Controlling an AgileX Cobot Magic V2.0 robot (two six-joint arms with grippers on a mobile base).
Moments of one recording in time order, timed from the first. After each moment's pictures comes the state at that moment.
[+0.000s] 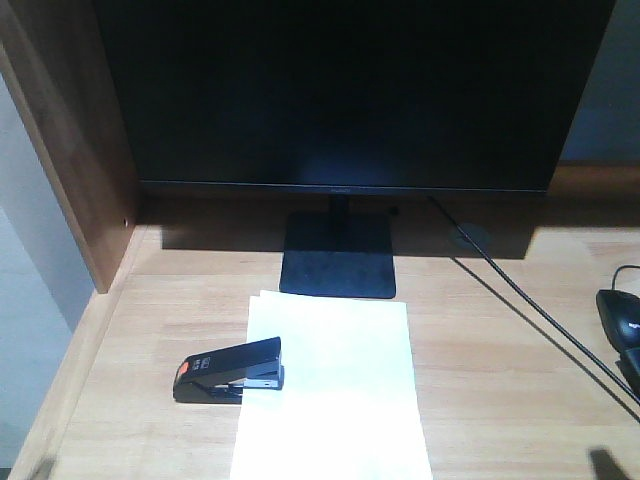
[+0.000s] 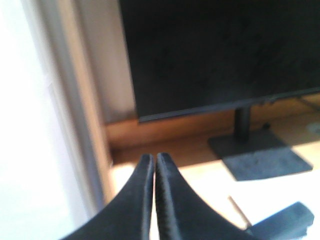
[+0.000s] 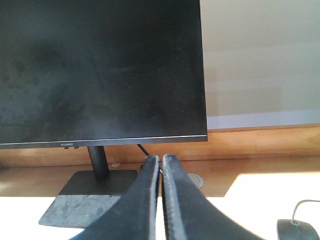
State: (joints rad) left arm -0.18 0.29 -0.29 -0.06 0.21 0.16; right arm 0.18 0.30 -0.23 -1.08 0.10 1.17
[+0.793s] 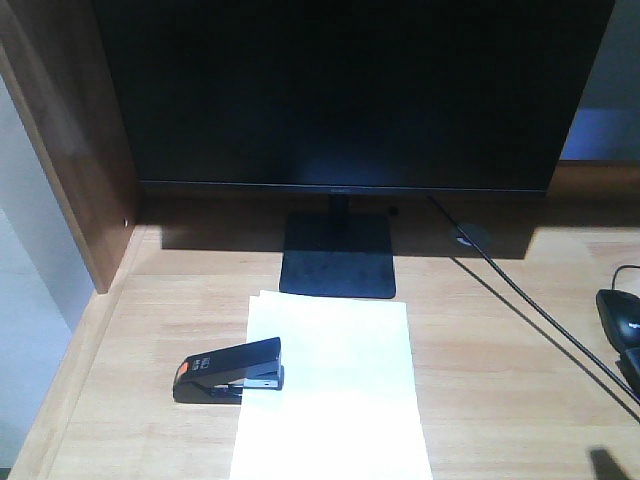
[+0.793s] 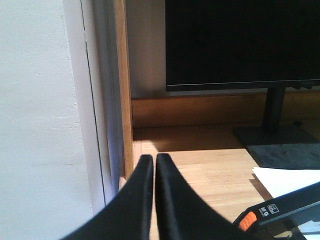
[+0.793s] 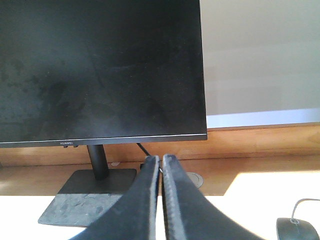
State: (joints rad) left arm -0.07 -0.01 0.03 -0.13 0.13 0.16; right arm 0.18 0.30 -0.23 -1.08 0.10 1.17
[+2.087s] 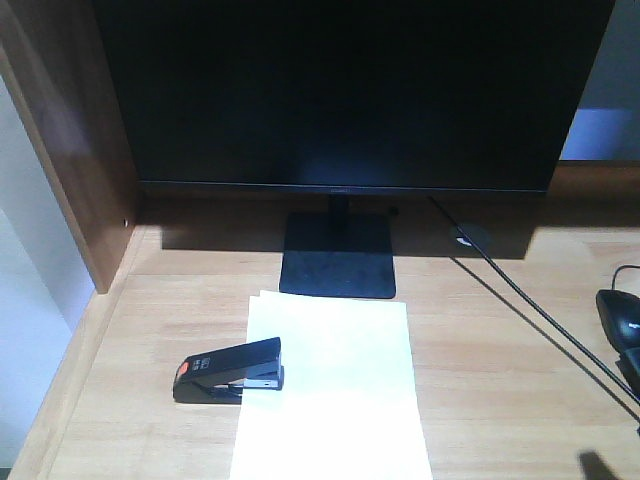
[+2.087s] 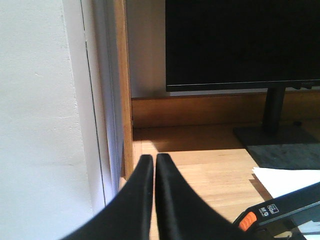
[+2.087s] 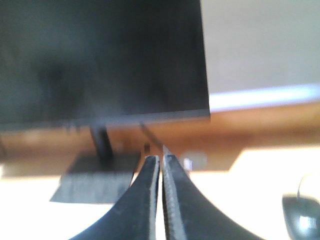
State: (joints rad) left arm -0.07 -0.01 0.03 -0.13 0.13 0.16; right arm 0.18 0.30 -0.23 -0.42 0.16 0.53
